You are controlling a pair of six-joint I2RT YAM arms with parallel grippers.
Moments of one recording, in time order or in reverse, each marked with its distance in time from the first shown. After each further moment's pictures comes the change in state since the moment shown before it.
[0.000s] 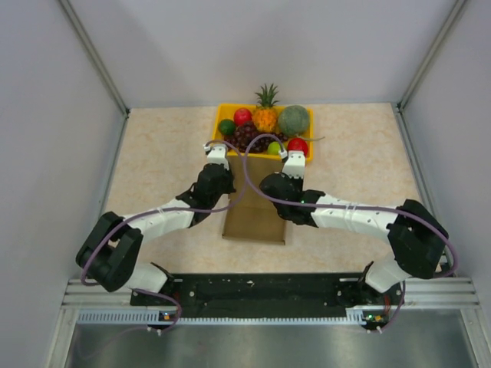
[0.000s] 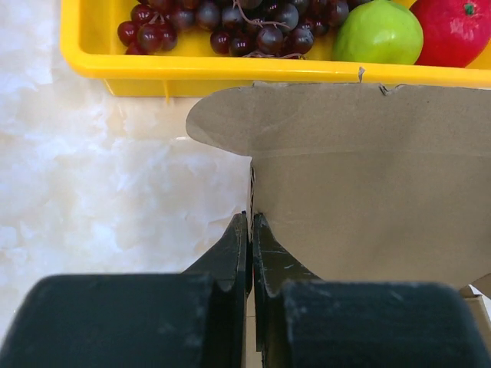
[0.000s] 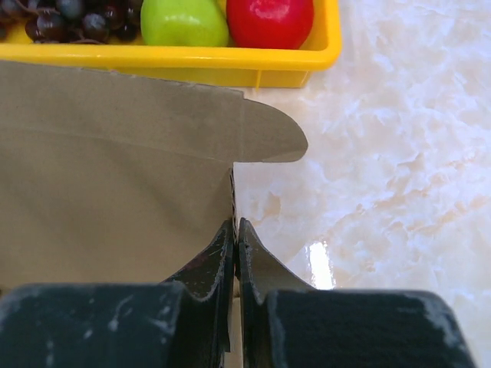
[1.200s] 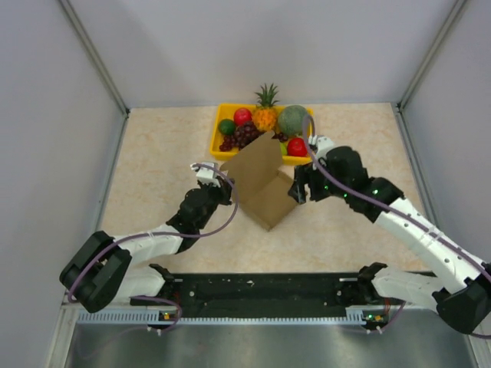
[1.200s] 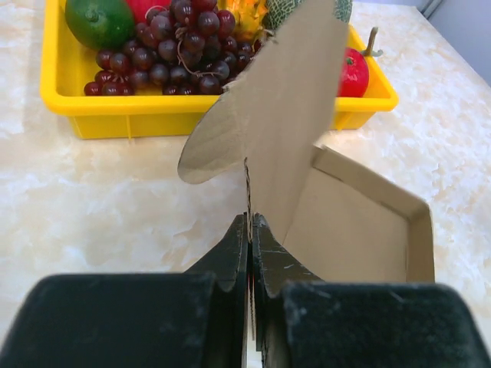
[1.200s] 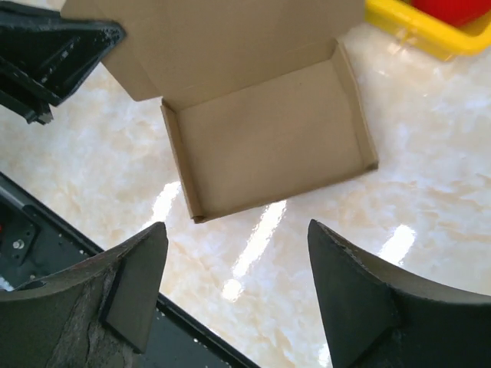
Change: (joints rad) left arm -0.056 -0.198 -0.339 0.467 0.033 0.039; right arm -0.234 -0.462 0.021 -0.332 -0.868 -0.306
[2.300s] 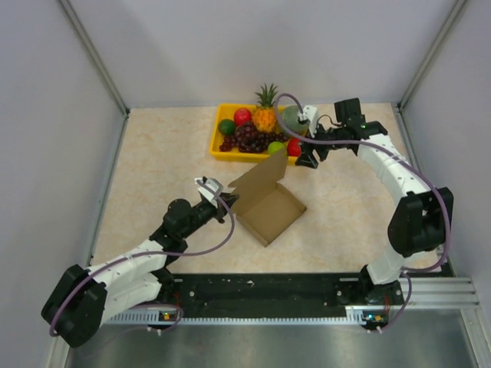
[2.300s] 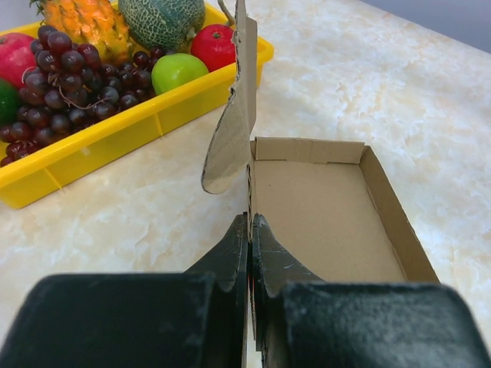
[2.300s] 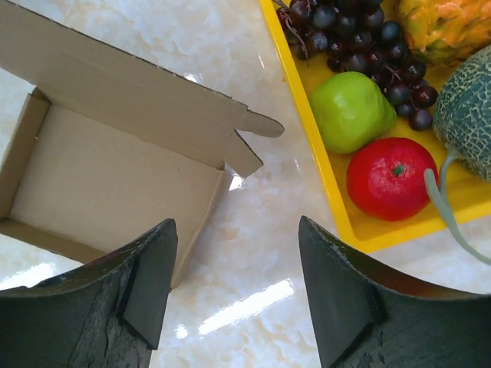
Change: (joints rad) left arm 0.037 -0.283 -0.106 -0.109 0.430 0.280; right arm -0.463 0.573 0.471 -0.141 -0.726 -0.909
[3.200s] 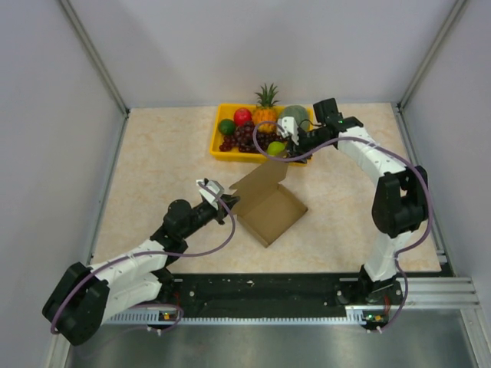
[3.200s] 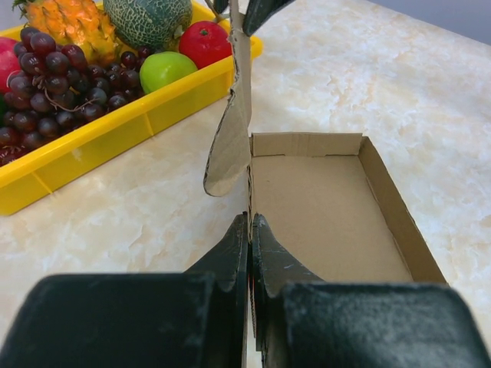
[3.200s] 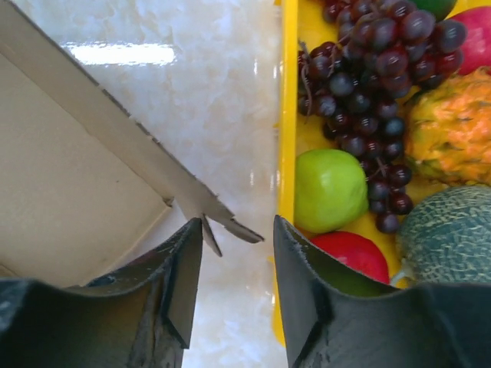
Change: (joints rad) left arm 0.010 0.018 -0.019 0.035 0.056 0.023; right arm 0.075 0.212 0.124 0.002 -0.062 -0.446
